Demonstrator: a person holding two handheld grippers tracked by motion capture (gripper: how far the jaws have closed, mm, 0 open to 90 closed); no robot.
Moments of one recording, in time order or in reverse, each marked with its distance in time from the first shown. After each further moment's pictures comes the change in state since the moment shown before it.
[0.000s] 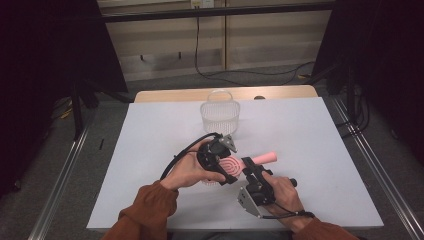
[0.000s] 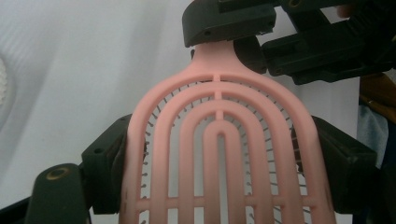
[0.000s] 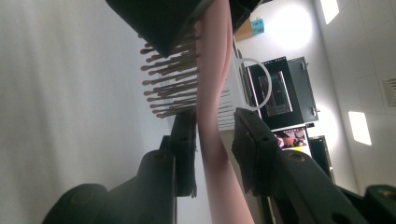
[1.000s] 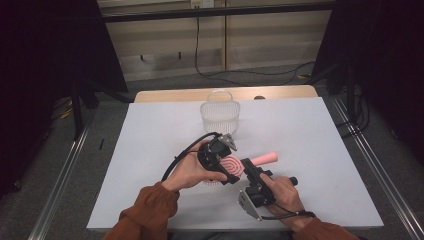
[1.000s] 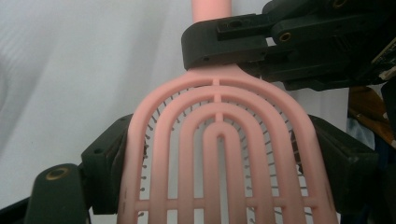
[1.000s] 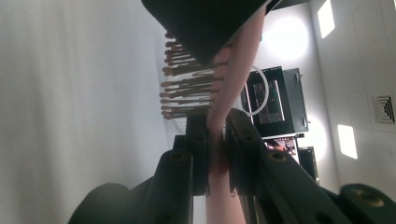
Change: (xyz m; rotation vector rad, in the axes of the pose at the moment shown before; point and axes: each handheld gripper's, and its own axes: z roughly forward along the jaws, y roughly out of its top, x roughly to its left) left arm 0.000 0.001 -0.001 -0.027 -0.015 -0.030; right arm 0.004 -0.002 0.000 -0.015 -0.009 -0.066
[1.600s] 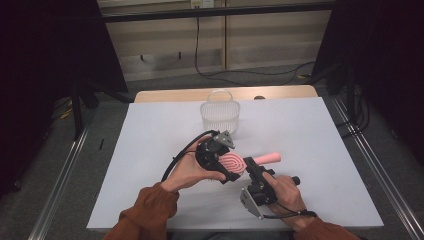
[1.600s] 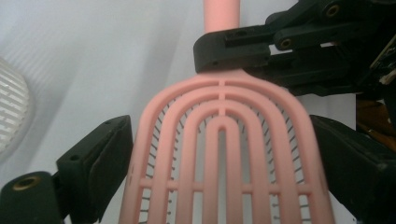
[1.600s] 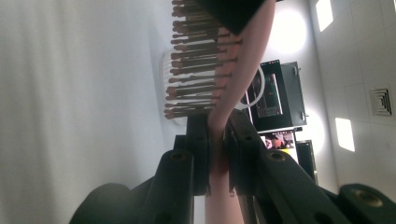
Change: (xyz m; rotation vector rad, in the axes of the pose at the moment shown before) left arm 0.002 -0.003 -0.006 -0.093 0.030 0.018; right arm -0.004 -0.004 -0.001 0.023 -0.008 0.008
